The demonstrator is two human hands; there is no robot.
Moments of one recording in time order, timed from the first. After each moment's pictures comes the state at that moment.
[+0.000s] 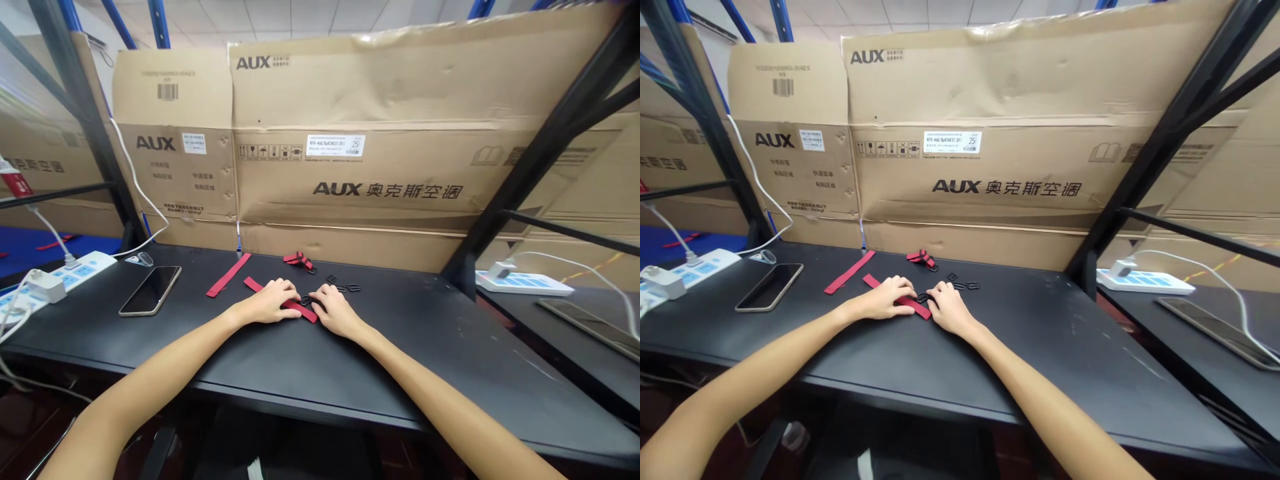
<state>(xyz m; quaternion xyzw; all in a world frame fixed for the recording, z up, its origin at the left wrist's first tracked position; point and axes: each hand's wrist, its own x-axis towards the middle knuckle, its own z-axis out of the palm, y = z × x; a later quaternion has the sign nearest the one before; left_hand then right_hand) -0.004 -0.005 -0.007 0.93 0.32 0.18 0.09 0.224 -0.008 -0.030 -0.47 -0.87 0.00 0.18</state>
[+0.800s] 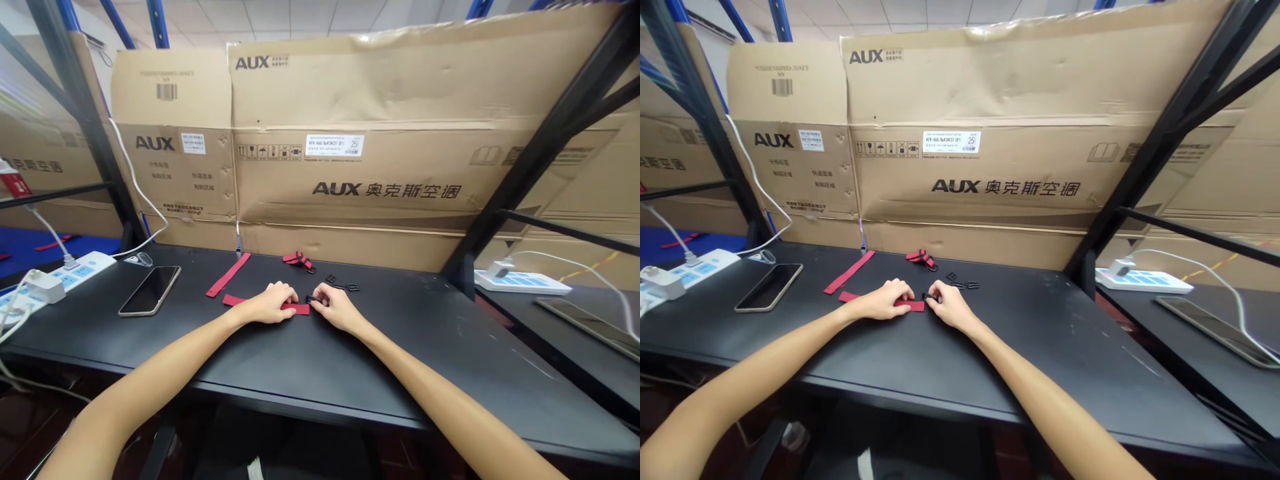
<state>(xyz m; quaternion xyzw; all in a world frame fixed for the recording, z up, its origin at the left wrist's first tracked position) 0.000 -0.002 -0.013 0.91 0.36 0.17 0.14 0.224 -0.007 -0.020 -0.48 -0.82 0.15 0.28</state>
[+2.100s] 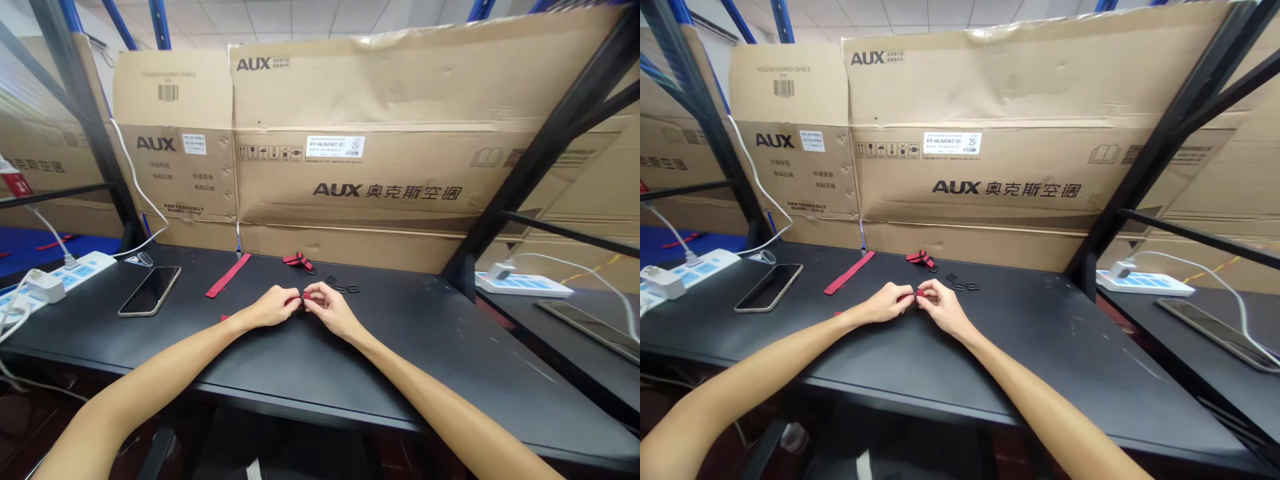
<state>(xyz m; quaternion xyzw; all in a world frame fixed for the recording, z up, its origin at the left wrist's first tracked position) 0.011 -0.011 -0.012 0.88 0.34 0.29 0.20 0.205 -0.020 -0.023 -0.35 -0.73 0.40 0.43</state>
